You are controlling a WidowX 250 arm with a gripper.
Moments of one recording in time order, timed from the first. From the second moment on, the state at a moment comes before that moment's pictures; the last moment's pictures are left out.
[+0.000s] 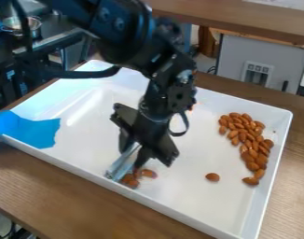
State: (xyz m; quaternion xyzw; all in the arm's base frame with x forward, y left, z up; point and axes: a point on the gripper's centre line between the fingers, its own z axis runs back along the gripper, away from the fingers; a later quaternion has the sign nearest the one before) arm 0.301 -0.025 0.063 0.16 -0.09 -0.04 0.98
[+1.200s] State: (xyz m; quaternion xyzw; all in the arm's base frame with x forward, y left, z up) arm 0.316 -0.124 0.059 0.04 -0.05 0.16 0.99
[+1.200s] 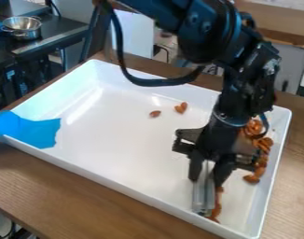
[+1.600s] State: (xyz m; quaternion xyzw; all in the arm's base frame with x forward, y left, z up) arm 0.336 -0.122 0.059 0.03 -0.07 0.24 0.97
